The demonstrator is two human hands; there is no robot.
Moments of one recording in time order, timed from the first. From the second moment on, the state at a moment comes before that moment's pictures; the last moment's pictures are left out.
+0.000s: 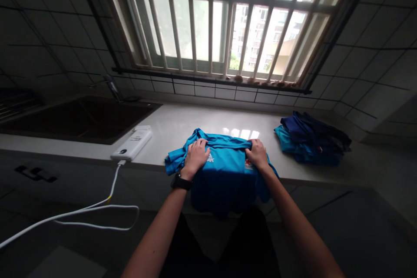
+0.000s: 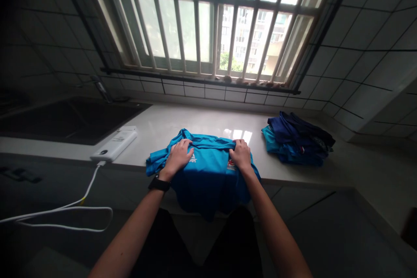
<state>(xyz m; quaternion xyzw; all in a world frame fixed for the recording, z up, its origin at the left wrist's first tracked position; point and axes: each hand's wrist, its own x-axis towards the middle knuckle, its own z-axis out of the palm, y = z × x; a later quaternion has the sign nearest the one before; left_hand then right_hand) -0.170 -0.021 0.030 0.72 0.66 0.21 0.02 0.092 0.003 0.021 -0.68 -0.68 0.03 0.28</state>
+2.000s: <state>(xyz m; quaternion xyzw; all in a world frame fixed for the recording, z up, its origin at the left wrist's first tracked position) -0.186 0.060 0.030 0.80 0.59 0.13 0.03 0.125 0.036 0.098 -0.67 -0.72 0.06 0.15</state>
